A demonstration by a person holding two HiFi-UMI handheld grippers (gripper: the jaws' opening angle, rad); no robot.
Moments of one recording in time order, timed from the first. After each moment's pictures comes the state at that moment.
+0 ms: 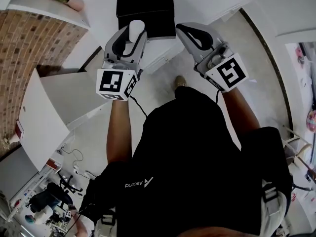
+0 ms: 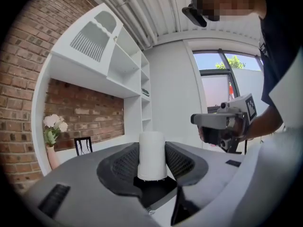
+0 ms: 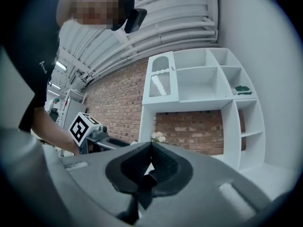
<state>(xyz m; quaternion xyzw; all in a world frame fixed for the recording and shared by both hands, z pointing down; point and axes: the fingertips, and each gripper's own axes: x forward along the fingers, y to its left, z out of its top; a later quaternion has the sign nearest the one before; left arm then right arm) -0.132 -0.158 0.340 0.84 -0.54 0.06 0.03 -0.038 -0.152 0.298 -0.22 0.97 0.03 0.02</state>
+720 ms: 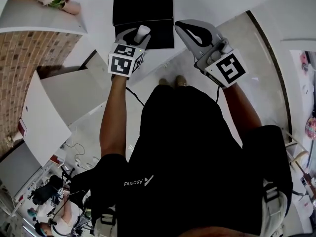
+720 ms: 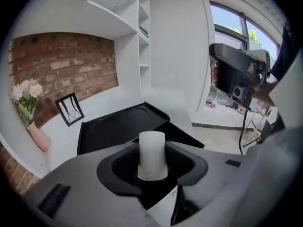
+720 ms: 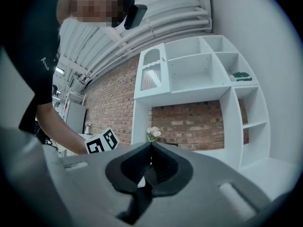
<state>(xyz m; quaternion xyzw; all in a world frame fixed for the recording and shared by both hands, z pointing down) -0.144 -0.247 0.491 0.79 -0.48 0.32 0.20 -0.043 -0.240 0.322 -0.20 0.98 0.00 0.01</state>
